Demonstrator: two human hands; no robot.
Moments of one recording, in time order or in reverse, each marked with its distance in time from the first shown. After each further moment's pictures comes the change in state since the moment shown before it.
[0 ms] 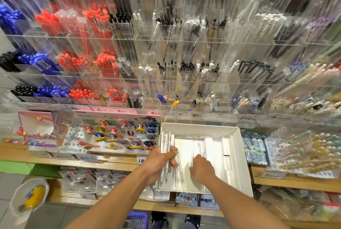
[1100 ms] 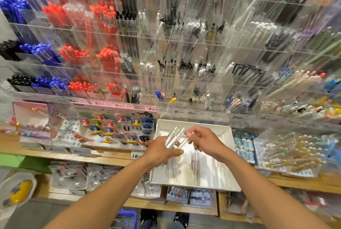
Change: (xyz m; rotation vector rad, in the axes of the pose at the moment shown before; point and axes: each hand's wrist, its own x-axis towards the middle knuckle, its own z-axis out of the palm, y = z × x) left_hand -0.006 0.017 0.019 0.565 0.071 0.201; right_hand -0.048 -0.006 -0.122 0.789 -0.025 -0.431
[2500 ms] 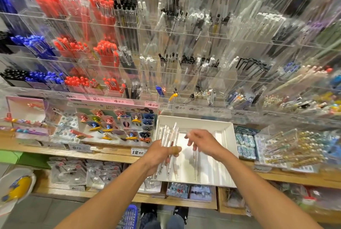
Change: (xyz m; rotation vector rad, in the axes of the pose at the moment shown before) left_hand -0.003 -0.017 0.006 -0.409 -0.038 -0.191; right_hand 0.017 0.035 0.009 -0.169 -0.073 0.072
